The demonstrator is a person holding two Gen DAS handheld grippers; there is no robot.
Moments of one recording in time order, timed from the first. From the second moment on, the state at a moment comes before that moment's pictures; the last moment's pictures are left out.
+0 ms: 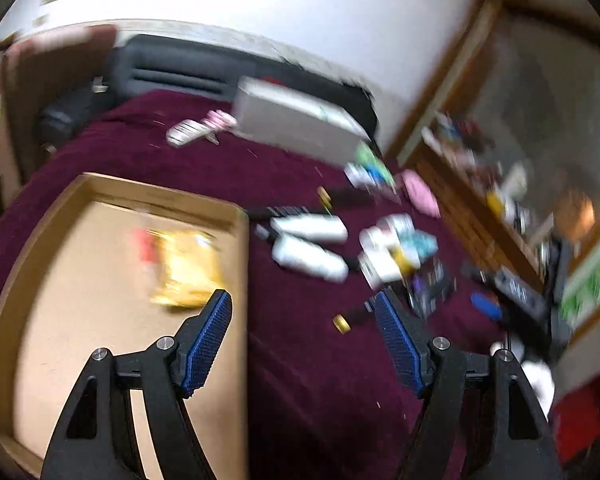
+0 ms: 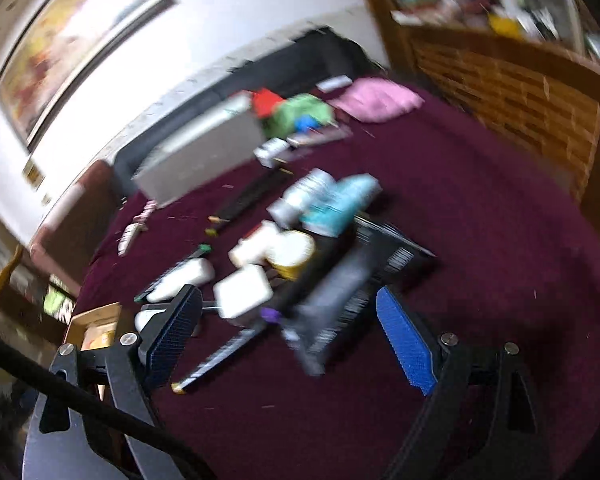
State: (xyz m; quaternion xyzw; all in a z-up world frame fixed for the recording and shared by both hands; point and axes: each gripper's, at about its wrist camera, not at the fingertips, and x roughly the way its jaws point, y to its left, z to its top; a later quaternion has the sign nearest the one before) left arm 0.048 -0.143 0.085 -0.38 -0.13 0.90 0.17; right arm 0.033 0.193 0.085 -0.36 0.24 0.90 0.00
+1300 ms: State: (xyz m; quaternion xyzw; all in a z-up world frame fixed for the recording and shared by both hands) left arm 0.027 0.058 0.017 -0.43 0.15 0.87 0.21; right arm 0.031 0.244 0.038 -0.37 0.32 0.87 0.04
